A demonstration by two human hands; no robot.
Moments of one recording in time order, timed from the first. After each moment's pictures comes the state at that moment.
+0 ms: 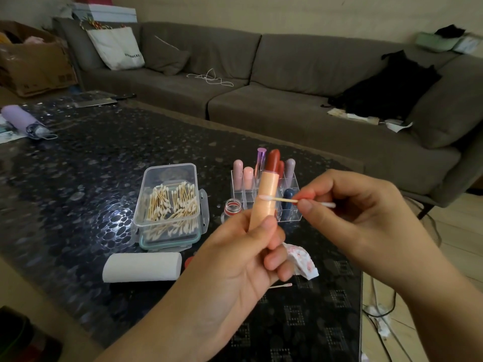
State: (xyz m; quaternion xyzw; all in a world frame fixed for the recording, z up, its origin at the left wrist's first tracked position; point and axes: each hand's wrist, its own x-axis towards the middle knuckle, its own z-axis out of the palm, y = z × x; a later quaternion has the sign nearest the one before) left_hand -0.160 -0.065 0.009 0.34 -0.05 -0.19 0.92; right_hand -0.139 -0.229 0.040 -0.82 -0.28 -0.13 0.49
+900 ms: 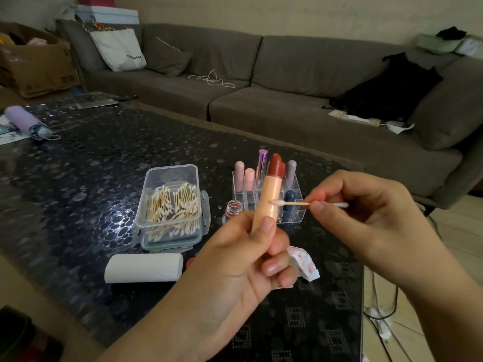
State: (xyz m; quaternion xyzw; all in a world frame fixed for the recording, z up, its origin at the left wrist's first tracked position) left_hand -0.161 -0.063 0.009 0.34 -0.06 -0.20 0.92; right_hand -0.139 -0.233 0.043 -0.81 -0.28 -0.14 0.50
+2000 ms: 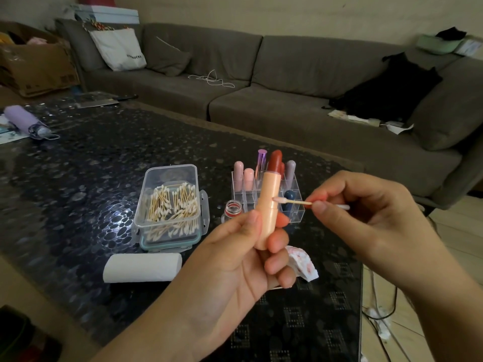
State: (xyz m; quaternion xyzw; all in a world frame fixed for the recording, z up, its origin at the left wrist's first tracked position) left_hand -0.158 -0.059 0.006 0.34 -0.09 -0.22 0.91; right_hand -0.140 -0.236 0.042 -0.81 -0.28 -0.13 0.50
